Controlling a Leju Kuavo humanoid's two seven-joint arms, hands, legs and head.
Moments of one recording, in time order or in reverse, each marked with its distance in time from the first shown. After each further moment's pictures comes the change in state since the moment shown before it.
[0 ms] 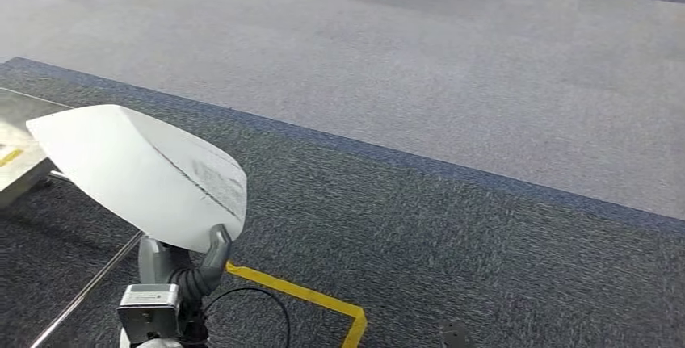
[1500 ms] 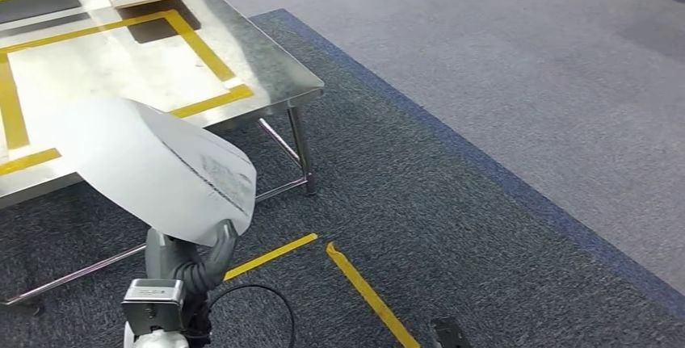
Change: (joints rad) left arm -0.030 -0.003 0.015 0.015 0.002 -0.048 -0.018; right arm -0.010 -0.001 0.006 -0.001 0.029 0.080 -0.005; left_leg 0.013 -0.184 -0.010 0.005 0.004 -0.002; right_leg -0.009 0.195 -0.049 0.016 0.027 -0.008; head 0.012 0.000
